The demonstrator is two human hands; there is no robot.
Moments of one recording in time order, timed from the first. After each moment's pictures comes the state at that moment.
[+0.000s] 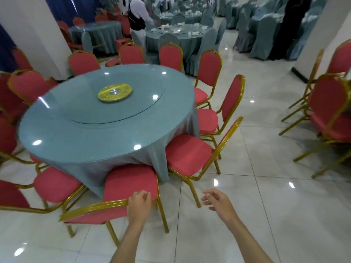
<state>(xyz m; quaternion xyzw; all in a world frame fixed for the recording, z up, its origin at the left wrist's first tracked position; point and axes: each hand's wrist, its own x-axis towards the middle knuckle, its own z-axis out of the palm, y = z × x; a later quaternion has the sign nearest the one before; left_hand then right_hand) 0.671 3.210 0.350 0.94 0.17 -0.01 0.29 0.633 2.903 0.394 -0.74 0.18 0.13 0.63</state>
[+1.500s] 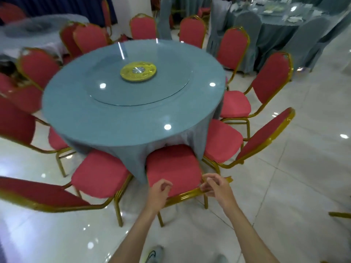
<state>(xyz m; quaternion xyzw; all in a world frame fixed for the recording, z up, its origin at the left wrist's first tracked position) 0.988 2.804 0.346 0.81 0.30 0.06 0.51 1.109 2.588 0.392 -0.75 -0.02 0.27 0.61</state>
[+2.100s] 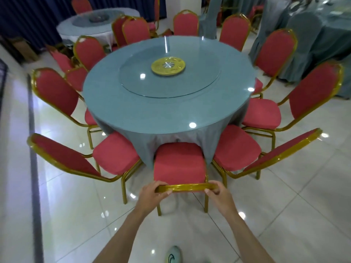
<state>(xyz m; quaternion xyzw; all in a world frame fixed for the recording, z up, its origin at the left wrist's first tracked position) 0.968 2.732 0.349 0.85 0.32 0.08 0.41 1.173 2.510 0.356 -0.81 -0.16 0.33 0.46</state>
